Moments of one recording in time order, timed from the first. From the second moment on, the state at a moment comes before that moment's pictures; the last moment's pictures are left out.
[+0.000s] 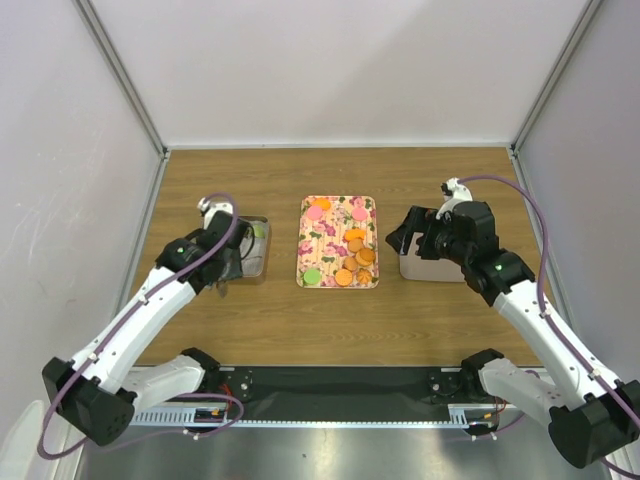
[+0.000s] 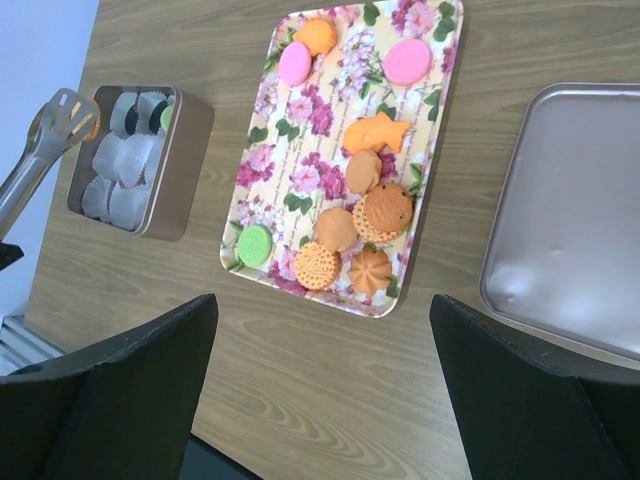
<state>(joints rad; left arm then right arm) -0.53 1.06 1.04 -1.03 -0.48 -0.52 0.39 0.95 0.88 -0.41 -0.16 0.49</state>
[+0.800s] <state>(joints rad) -0.21 1.10 0.98 -1.01 -0.28 -0.46 0.41 0.99 0.87 -0.39 -0.19 0.49</state>
